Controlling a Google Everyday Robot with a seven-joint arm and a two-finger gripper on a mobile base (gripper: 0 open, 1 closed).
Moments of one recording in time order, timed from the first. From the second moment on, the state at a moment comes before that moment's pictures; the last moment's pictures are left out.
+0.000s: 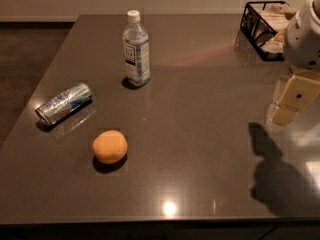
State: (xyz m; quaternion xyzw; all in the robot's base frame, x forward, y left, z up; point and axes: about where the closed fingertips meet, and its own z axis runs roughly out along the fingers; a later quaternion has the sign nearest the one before) arm 0.438 -0.217 0.976 -0.60 0.78 -0.03 0.16
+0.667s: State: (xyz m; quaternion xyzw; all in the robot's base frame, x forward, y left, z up) arm 0.441 -0.179 0.974 -0.63 0.76 -0.02 0.17
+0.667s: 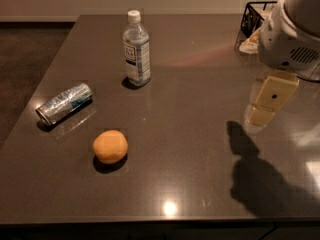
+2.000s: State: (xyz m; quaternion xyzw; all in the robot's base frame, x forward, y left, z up) arm 0.387 0.030 0.910 -0.76 0.60 0.14 0.18
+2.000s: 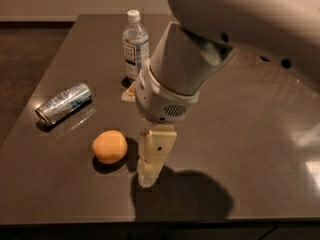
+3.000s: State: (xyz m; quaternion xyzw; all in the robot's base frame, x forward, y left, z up) arm 0.390 0.091 0.858 -0.76 0.60 0.19 0.16
